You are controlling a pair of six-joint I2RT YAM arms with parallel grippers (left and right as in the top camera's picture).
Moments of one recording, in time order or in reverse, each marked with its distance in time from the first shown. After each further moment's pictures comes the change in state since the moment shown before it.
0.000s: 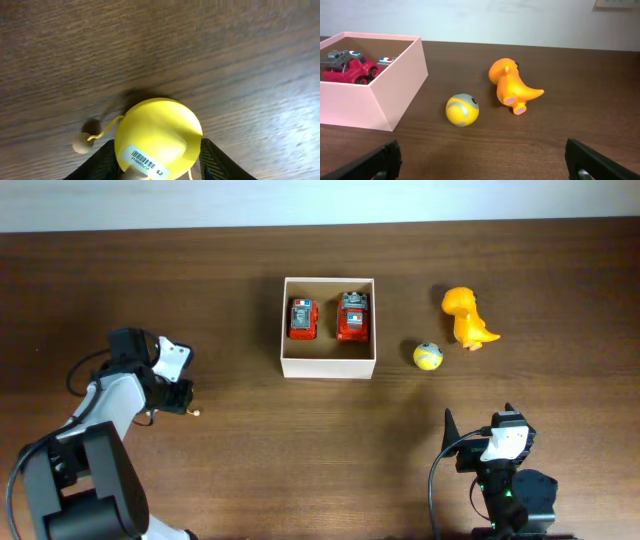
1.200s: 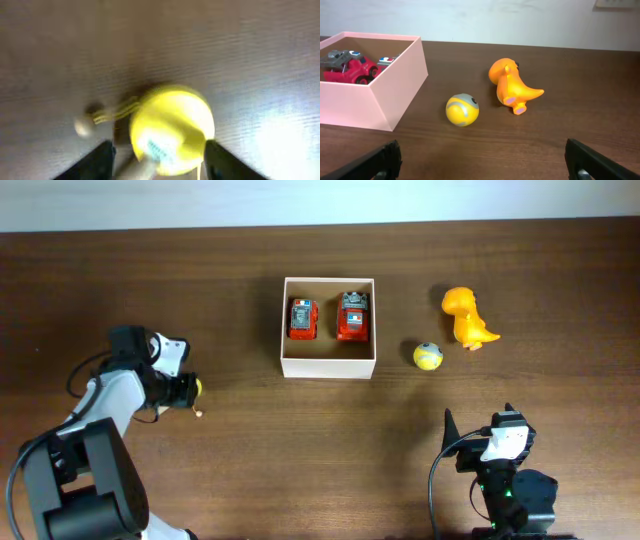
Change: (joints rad) left arm 0.001 0.013 0.034 -0.044 0.033 -0.080; right arm 0.000 0.000 0.000 0.000 0.000 0.001
